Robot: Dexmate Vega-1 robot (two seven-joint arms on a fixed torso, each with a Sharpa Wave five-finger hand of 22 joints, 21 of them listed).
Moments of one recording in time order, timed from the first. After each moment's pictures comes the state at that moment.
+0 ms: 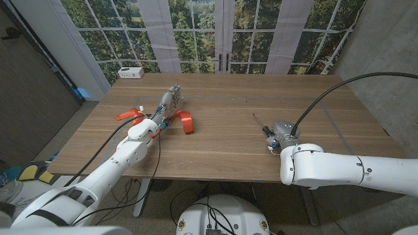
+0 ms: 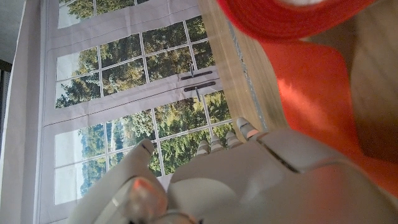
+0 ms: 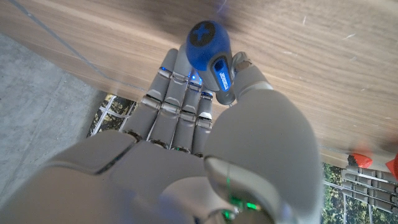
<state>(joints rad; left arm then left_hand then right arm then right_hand) 0.77 0.49 0.41 -1.17 -0.63 -0.28 -0.16 0.12 0.07 0.47 0.06 0.26 -0.17 -0.04 0.20 0.17 -0.17 -0.02 0.23 0.18 -0.17 0.02 0.20 0.17 -0.17 0.04 0.45 0.18 -0.44 -1.03 -1.37 -2.39 0.62 -1.40 -1.12 1.10 0.09 0.34 -0.17 0.20 0.81 0.10 0.33 0.21 0.89 0.07 0.57 0.32 0.92 -0.01 0.76 0.63 0.76 -0.04 0.50 0.24</state>
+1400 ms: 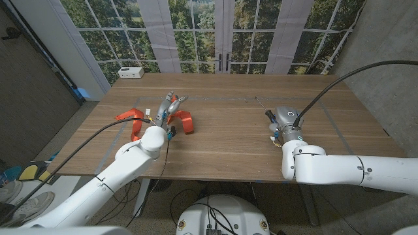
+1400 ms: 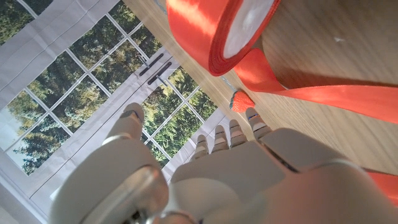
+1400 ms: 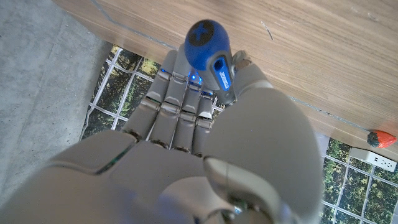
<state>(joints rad) 1.06 0.66 0.41 -1.97 -0.27 0.38 0.56 0.42 0.03 0.53 -0.18 0.18 -0.11 0.00 0.22 0.18 -0.08 0.11 0.26 0.20 -0.04 0.12 0.21 0.18 -0.11 0.20 0.40 0.19 -0.39 -1.05 -1.43 -2.37 0.29 -1.40 -1.08 1.11 0.07 0.34 -0.16 0.19 0.83 0.11 0.32 0.23 0.89 0.07 0.57 0.33 0.93 -0.01 0.74 0.67 0.71 -0.05 0.55 0.25</state>
